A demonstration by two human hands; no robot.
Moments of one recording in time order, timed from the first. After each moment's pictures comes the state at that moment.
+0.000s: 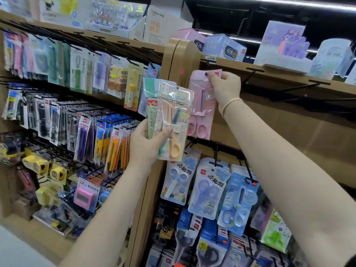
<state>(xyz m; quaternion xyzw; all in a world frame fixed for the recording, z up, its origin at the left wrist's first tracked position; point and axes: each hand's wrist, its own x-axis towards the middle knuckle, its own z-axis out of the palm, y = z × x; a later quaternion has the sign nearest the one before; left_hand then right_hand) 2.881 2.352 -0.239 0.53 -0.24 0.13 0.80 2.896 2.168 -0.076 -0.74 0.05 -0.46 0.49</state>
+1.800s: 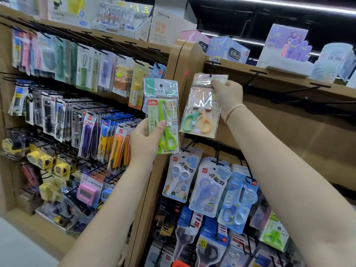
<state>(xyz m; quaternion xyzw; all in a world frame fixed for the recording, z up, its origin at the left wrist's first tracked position) 2.881 2.357 -0.241 0.48 -0.20 0.14 0.84 2.874 2.181 -0.086 -0.73 0.08 -0.40 0.54</state>
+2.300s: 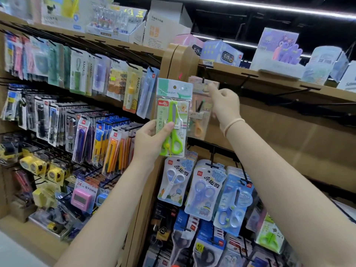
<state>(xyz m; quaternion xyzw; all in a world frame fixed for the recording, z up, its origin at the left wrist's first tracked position) 2.877 2.342 -0.227 0.50 -0.24 0.09 0.83 2.855 2.175 -0.101 -0.78 0.09 -0.42 0.45</state>
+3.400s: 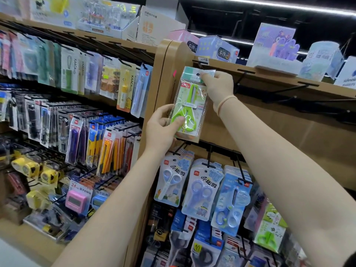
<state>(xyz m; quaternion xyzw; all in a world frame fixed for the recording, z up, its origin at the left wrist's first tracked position) 2.901 2.301 -0.211 0.55 -0.26 0.13 0.78 2.890 2.171 -0.068 -0.76 0.07 -0.42 0.49</state>
